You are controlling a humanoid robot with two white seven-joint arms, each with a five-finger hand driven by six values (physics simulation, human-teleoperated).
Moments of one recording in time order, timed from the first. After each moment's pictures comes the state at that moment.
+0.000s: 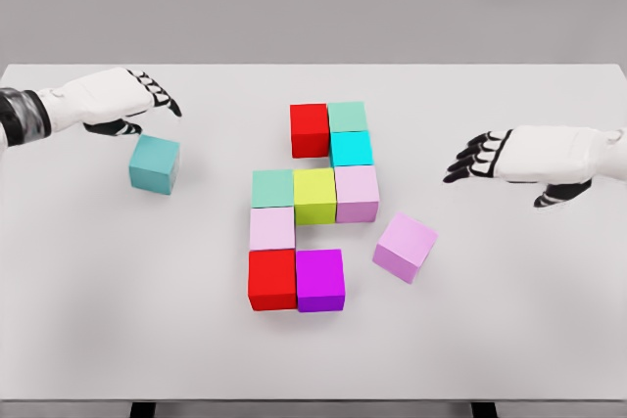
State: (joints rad) left arm -0.89 0.78 -0.93 -1.08 -0.60 -0.61 -0.14; right arm -0.79 -1.11 0.84 -1.64 0.22 -0.61 0.59
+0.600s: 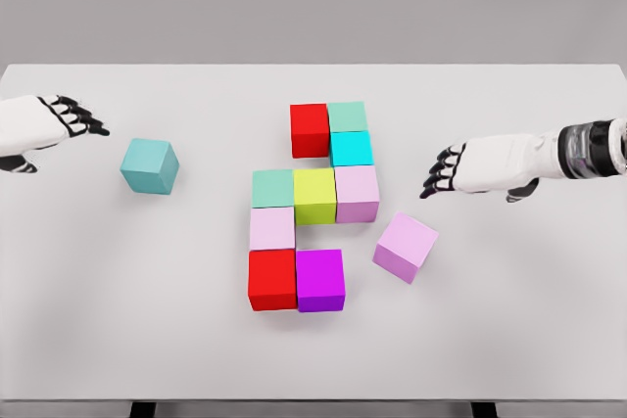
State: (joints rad) left arm -0.81 1.11 -0.96 -1.27 -0.59 -0.61 -0.14; right arm -0.98 -0.95 1.13 -1.55 0.45 -0.61 0.60
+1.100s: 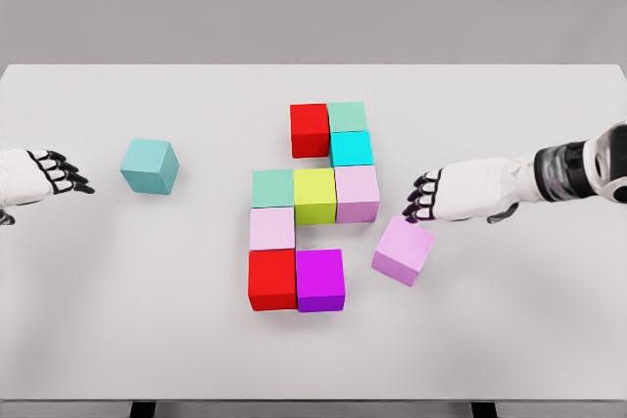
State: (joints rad) left arm -0.68 1.25 -0.97 -1.44 -0.60 -0.61 -0.16; right arm -0.98 -0.95 1.18 -1.64 0.46 -0.61 0.60
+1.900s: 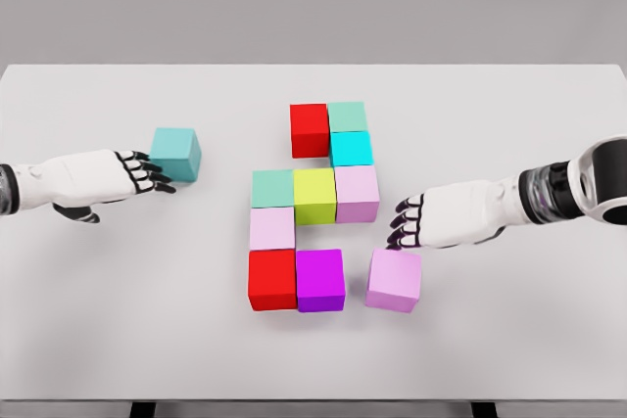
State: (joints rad) left arm -0.70 1.04 -0.96 -1.43 -0.59 -0.61 -0.21; right arm -0.98 -0.96 1.22 -1.74 0.46 -0.61 0.59
